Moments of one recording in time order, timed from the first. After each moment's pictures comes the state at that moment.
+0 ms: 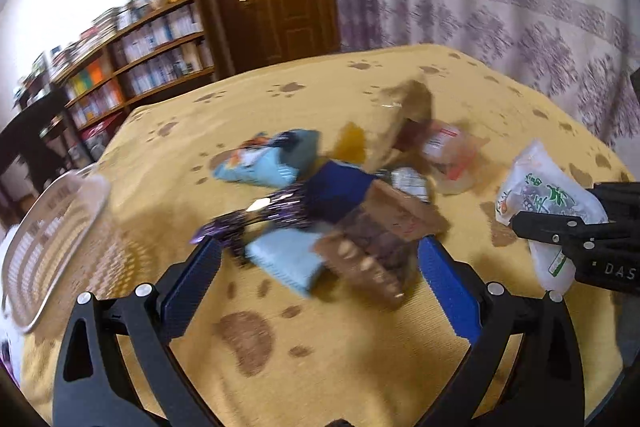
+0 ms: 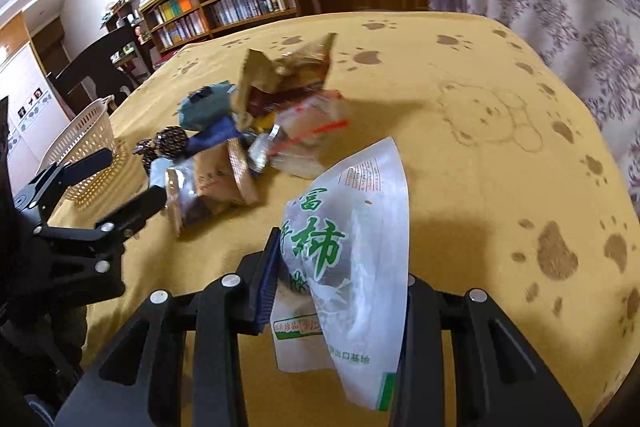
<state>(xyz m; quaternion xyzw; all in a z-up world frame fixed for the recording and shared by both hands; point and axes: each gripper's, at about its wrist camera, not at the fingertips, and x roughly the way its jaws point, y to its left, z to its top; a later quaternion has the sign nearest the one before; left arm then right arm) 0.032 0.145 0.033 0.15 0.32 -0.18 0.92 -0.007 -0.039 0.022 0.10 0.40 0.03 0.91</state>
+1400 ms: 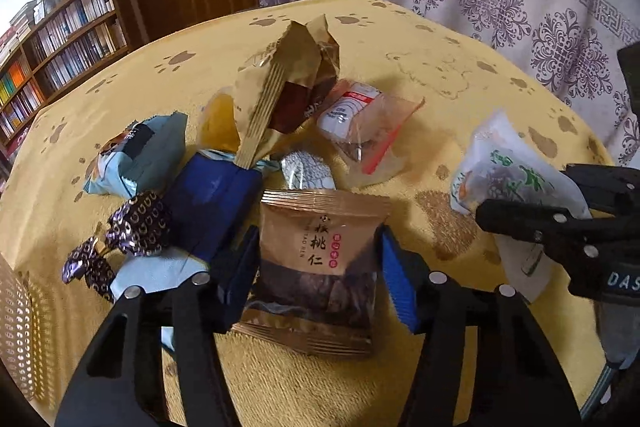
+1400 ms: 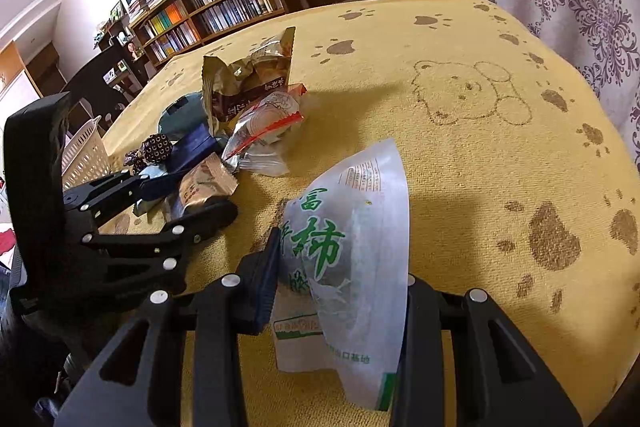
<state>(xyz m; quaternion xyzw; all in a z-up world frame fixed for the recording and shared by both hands) 0.065 0.085 -0.002 0.17 0.39 -0.30 0.85 -0.004 -0.062 0.010 0.14 0.41 0.03 0.90</state>
